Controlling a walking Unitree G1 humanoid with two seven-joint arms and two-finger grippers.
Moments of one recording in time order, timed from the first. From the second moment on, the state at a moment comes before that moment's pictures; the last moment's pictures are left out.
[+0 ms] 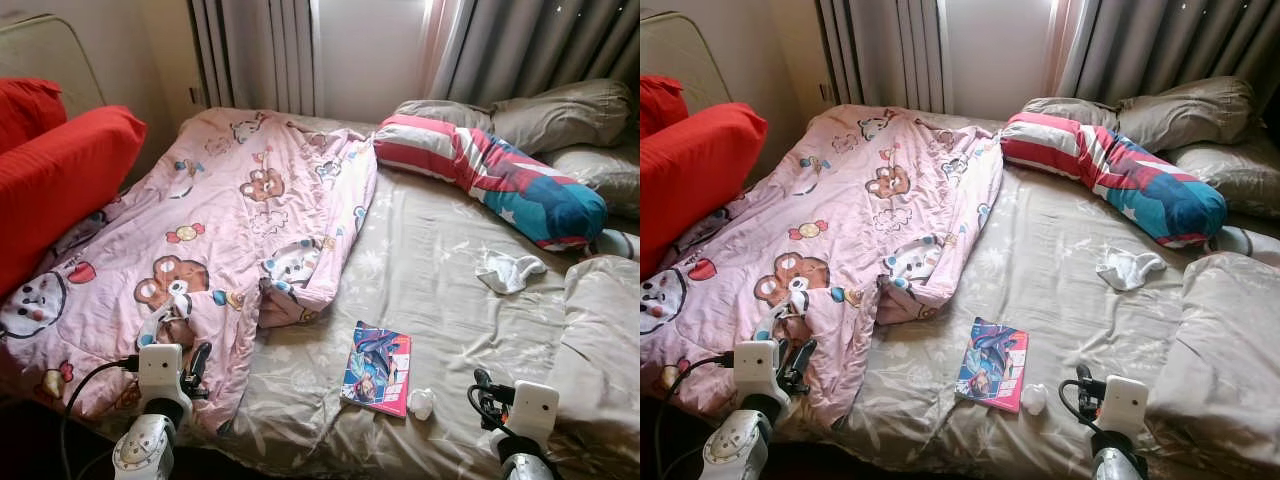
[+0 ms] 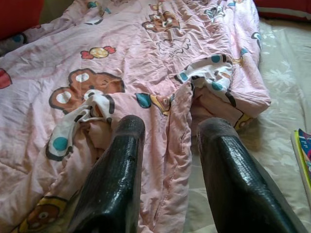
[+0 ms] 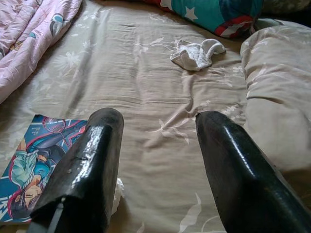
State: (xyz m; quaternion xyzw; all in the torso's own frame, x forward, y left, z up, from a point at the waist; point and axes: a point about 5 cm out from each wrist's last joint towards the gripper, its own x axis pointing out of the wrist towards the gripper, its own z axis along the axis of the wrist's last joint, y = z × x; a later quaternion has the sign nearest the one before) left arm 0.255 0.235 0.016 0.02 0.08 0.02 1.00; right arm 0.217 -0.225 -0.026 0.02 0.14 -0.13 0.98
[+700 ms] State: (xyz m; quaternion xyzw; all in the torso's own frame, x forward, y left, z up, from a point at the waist) left arm 0.261 0.229 0.016 0.01 0.08 0.03 1.00; right arm 0.207 -0.230 -0.033 0.02 0.17 -0.13 0.98
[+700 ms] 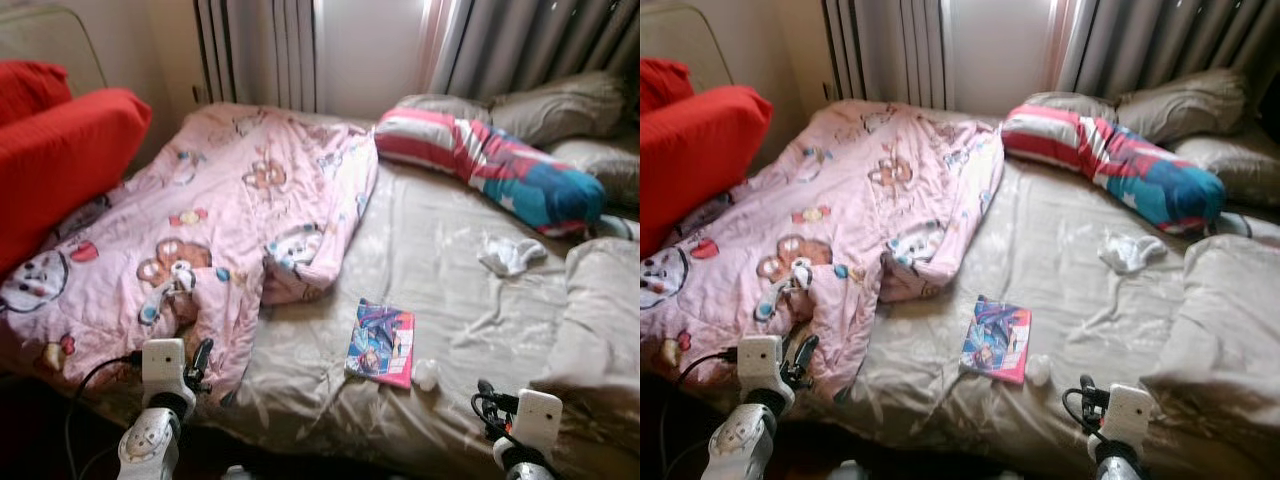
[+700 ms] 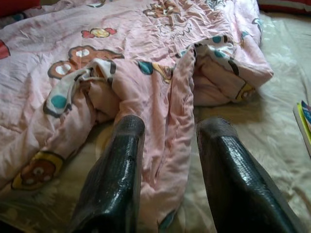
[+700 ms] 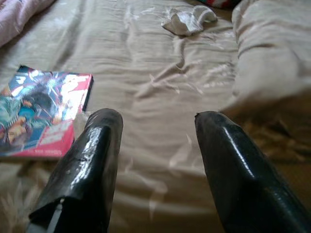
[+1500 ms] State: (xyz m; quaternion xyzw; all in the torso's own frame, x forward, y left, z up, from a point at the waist) left arm 0.265 0.220 0.015 0.00 0.09 0.01 1.00; right arm 0.206 -0.228 -0.037 0.05 0.19 -0.11 0.98
